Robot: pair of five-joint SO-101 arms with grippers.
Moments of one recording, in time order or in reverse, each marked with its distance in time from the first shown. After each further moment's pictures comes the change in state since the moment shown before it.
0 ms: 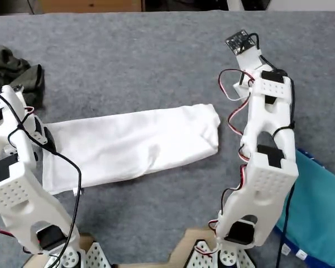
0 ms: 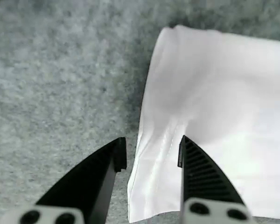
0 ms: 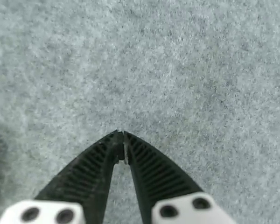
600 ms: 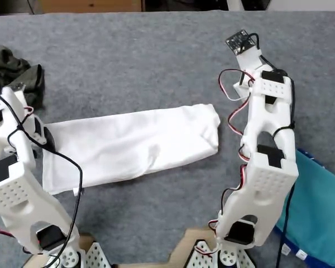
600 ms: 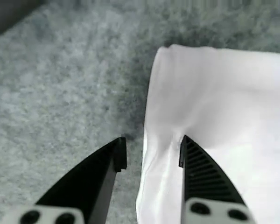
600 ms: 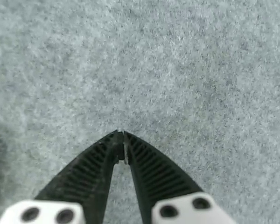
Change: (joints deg) left arm 0.0 -0.1 4.0 -7.2 -4.7; right arm 0.0 0.0 0.0 0.0 0.0
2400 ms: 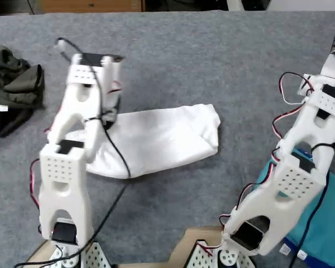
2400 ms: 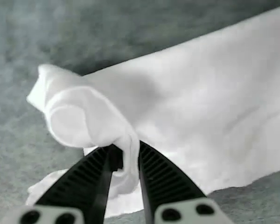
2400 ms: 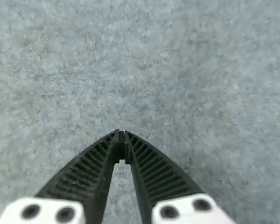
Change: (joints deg) left arm 38.9 12.4 -36.6 21.0 8.4; right arm 20.0 7.3 -12.5 -7.6 -30.9
